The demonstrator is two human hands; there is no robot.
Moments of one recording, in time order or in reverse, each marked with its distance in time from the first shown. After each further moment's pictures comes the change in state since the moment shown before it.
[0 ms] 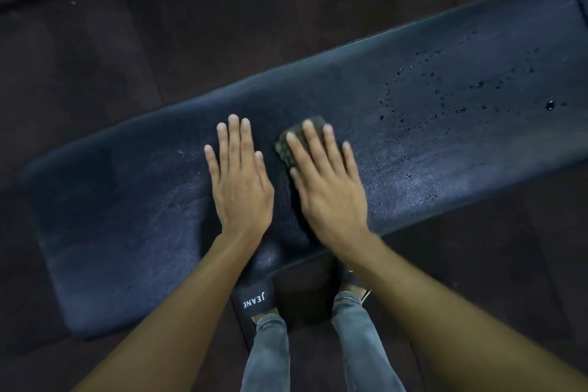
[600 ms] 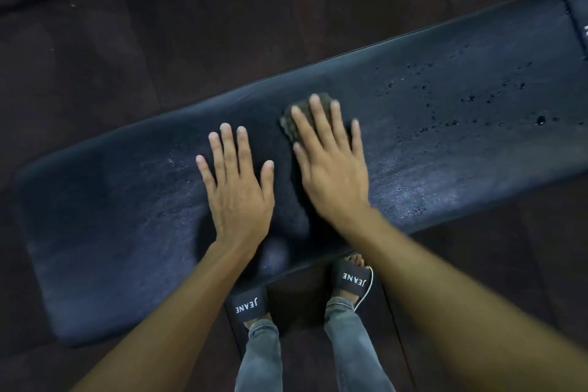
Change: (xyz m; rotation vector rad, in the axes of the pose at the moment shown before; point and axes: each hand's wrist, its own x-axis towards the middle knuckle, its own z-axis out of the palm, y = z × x) left_hand 0.000 0.012 0.002 0.112 -0.053 0.000; right_hand 0.044 0.026 -0.013 0.001 -0.015 0.043
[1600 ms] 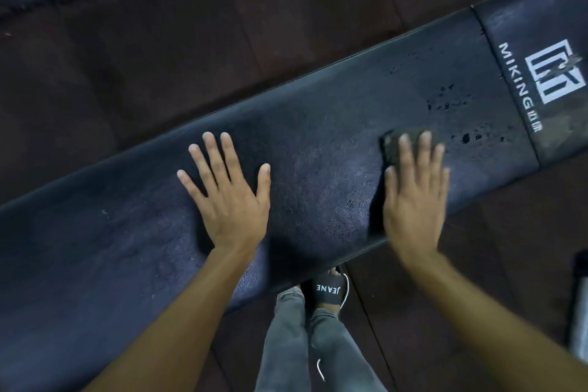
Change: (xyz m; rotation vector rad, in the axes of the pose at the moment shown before) left_hand 0.034 0.089 0.016 0.151 -0.035 -0.069; right_hand -0.049 0.171 -0.047 -0.002 0.084 0.489
